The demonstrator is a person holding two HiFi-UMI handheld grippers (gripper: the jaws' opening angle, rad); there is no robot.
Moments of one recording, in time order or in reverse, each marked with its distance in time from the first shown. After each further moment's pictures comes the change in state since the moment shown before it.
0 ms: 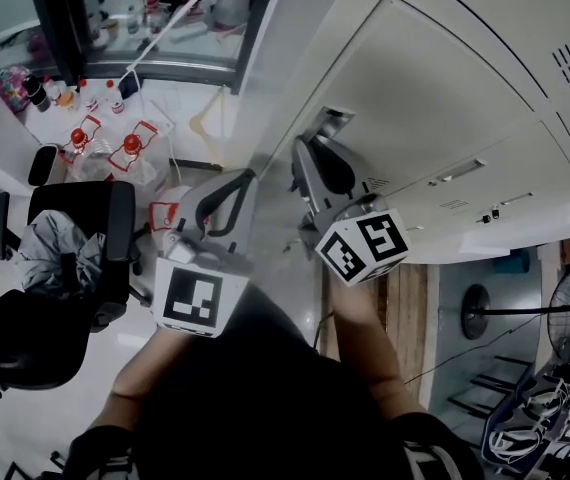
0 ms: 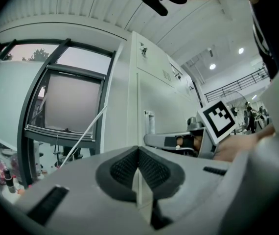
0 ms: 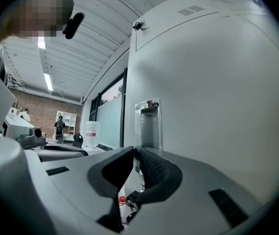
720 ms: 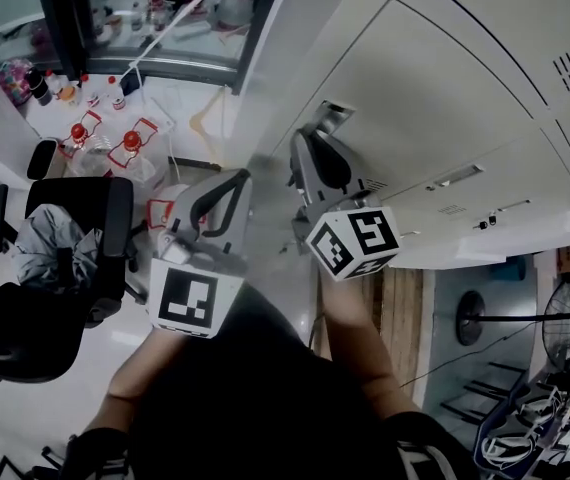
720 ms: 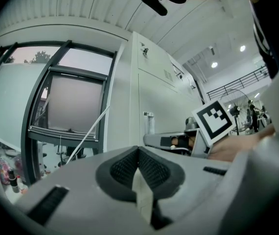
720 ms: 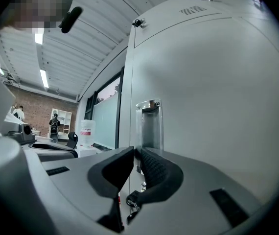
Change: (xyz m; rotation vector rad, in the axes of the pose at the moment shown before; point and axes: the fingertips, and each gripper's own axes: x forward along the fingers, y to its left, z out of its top) left arm -0.005 0.004 0.001 0.001 0.002 0.034; right arm 0.010 -0.007 -0.001 -0.009 0.009 -0.058
